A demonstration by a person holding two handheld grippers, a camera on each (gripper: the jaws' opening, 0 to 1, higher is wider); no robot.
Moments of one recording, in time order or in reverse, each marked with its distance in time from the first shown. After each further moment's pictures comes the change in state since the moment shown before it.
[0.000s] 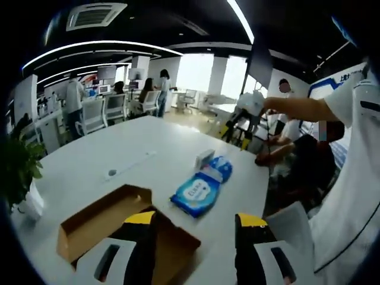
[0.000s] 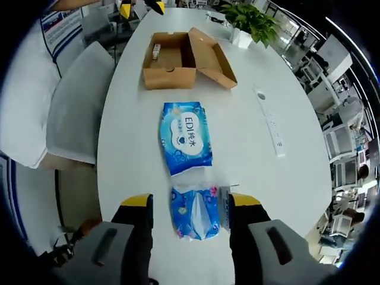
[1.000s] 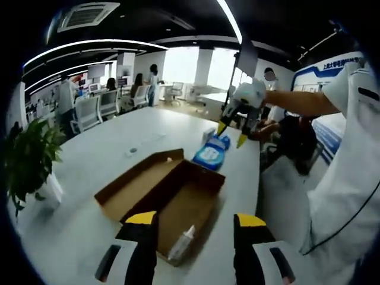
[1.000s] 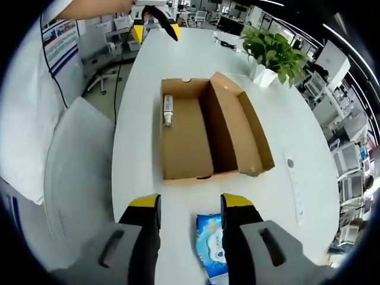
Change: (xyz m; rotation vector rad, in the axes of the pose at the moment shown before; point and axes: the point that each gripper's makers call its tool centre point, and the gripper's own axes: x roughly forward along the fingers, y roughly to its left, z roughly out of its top) left arm -0.132 0.118 -0.090 0.079 0.082 -0.110; right arm 0.092 0.080 0.240 0.033 -0.120 0.025
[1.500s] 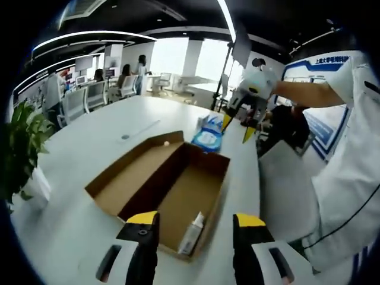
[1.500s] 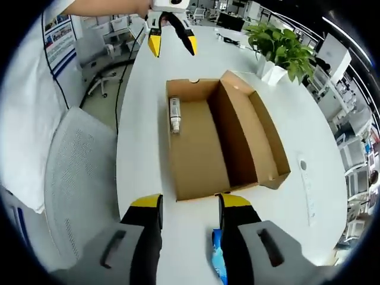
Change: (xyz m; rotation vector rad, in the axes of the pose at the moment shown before) left arm 0.033 0.035 -0.035 0.039 0.077 -0.104; right arm 0.033 0.025 0.016 0.048 0.017 0.033
